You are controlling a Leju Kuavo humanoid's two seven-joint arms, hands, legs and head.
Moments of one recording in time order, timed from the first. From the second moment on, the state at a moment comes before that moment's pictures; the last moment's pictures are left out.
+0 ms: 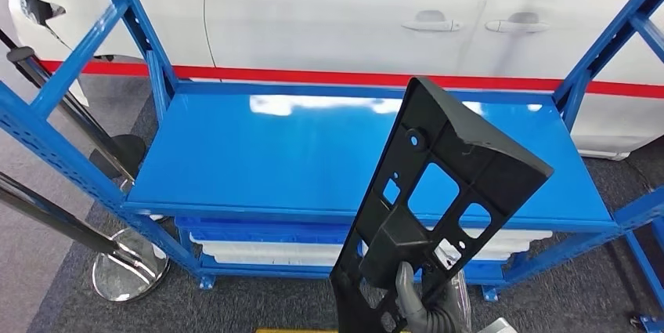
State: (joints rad) left arm -0.04 -0.18 1.29 -0.34 -1.37 -0.02 -0.53; right arm 0.31 0.01 0.40 -1.99 0.04 -0.25 -0.44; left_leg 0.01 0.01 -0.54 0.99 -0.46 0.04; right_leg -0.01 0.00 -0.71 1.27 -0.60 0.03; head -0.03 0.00
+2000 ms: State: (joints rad) left arm -0.02 -0.21 1.32 -0.43 -1.43 -0.11 -0.49; right arm 0.32 0.01 0.30 -2.11 0.10 -0.31 -0.48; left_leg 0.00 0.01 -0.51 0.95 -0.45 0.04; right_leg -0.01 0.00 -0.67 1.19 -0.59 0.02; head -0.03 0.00
